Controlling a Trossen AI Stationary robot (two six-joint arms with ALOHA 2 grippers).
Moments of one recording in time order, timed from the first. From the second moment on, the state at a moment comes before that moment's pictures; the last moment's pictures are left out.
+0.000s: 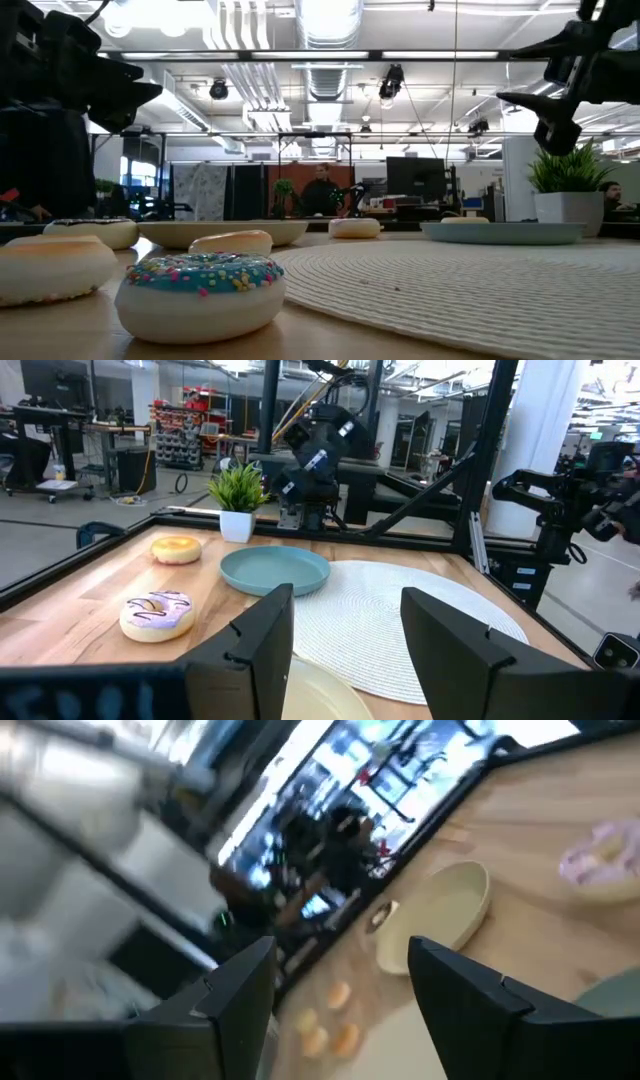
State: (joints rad) left arm 0.01 0.00 0.01 0.02 0.03 -0.11; right arm 0.02 0.02 0.01 0.10 0.14 0.98
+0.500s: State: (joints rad) left arm 0.01 0.00 0.01 0.02 0.03 -0.11; right arm 0.01 0.14 0.01 0.41 0.48 1.18
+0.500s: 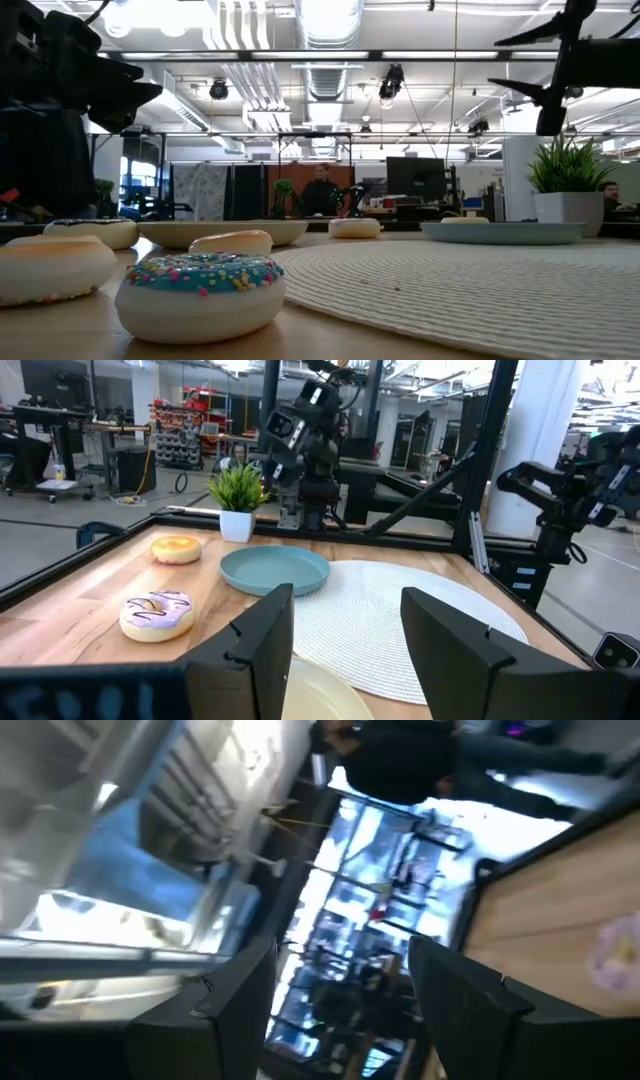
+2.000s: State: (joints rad) left arm 0.01 0.00 0.01 0.02 0.03 -0.11; right arm -0.63 1.89 1.31 -1.02 0.20 0.66
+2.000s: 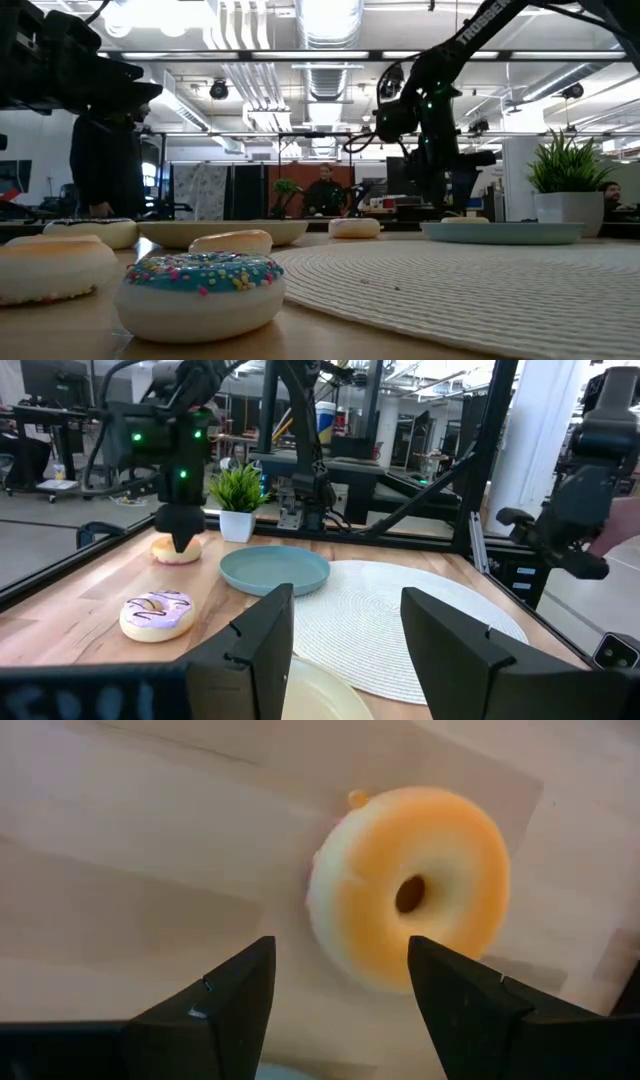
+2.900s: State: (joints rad) left arm 0.01 0.00 0.01 0.02 0.03 -0.11; right arm -0.66 1.87 1.30 -0.85 0.06 0.51
